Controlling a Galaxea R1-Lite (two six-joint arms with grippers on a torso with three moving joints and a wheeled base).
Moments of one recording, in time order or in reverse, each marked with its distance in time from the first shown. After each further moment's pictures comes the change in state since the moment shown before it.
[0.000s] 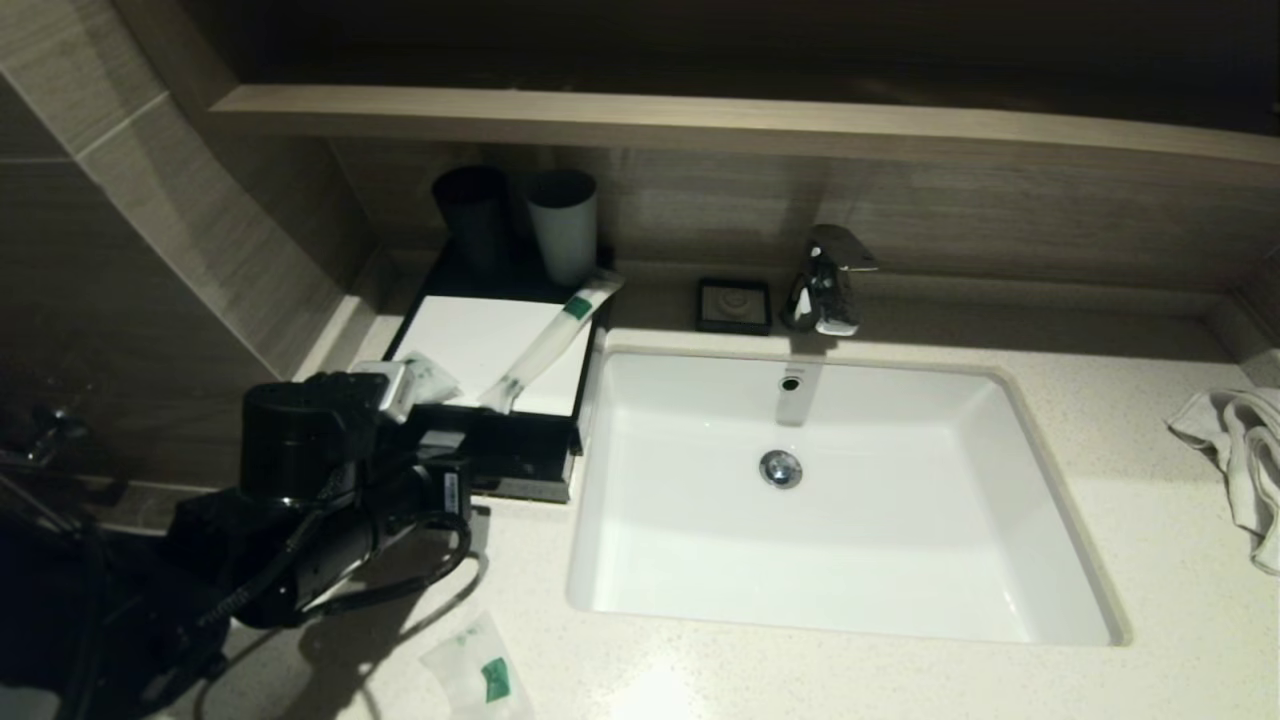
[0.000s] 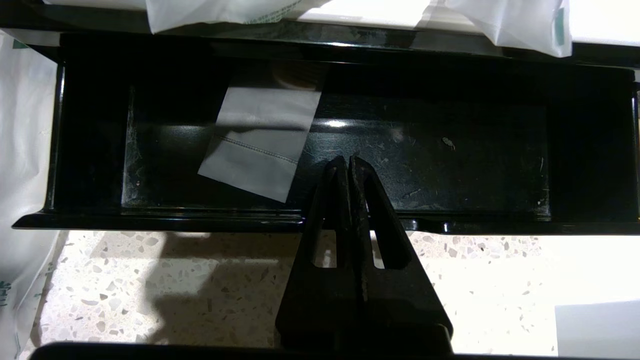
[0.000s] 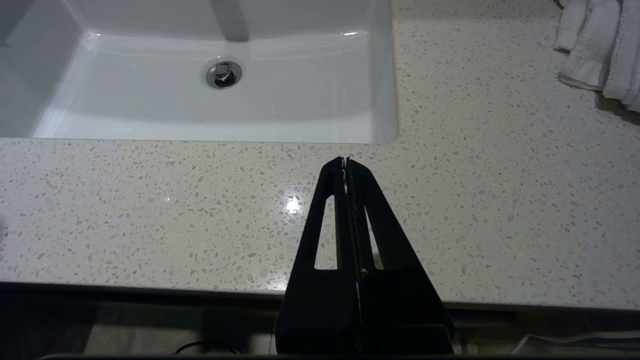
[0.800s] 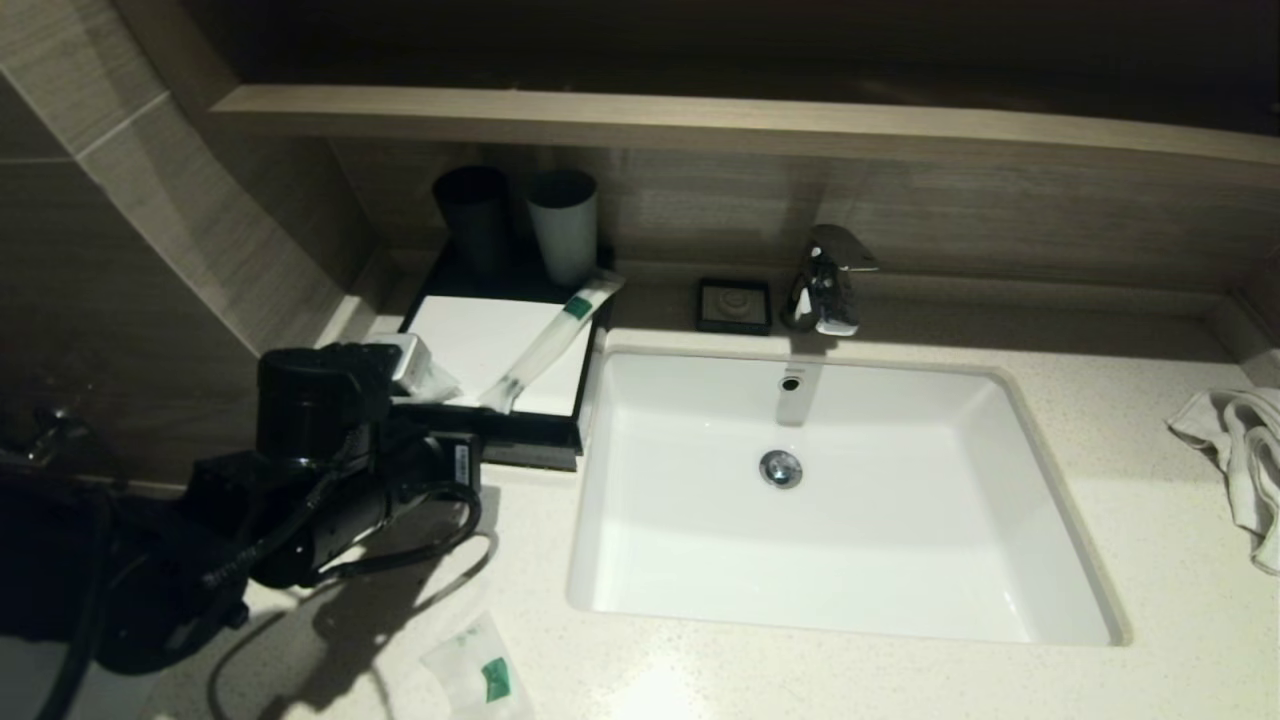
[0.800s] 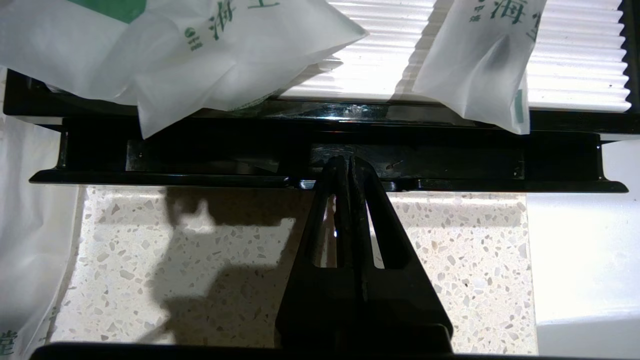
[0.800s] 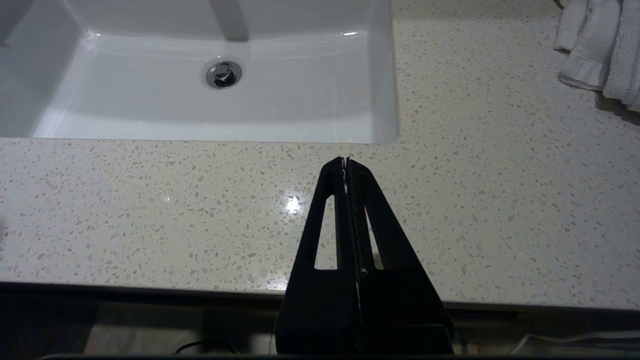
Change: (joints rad) left arm 0.000 0.010 -0.112 0.099 -0.002 0.014; right arm 0.000 0.000 0.000 0.000 0.000 0.000
